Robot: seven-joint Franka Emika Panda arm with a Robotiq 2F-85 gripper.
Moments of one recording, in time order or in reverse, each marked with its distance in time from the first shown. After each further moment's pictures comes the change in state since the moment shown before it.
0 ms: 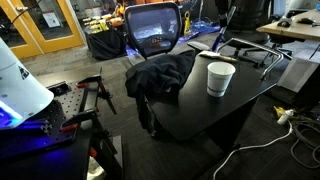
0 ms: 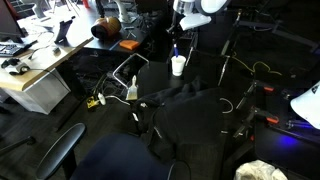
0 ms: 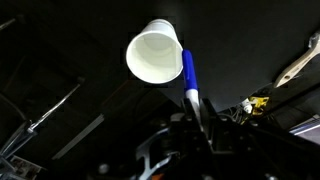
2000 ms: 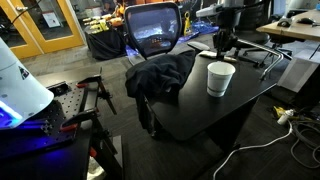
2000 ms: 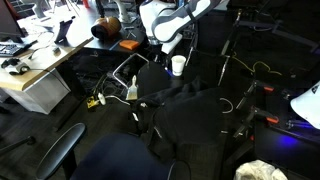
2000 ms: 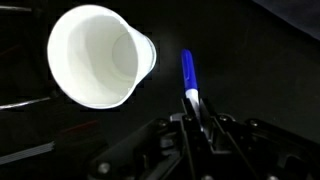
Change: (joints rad) arm -0.047 0.604 0.095 0.718 0.117 -0.485 -0.475
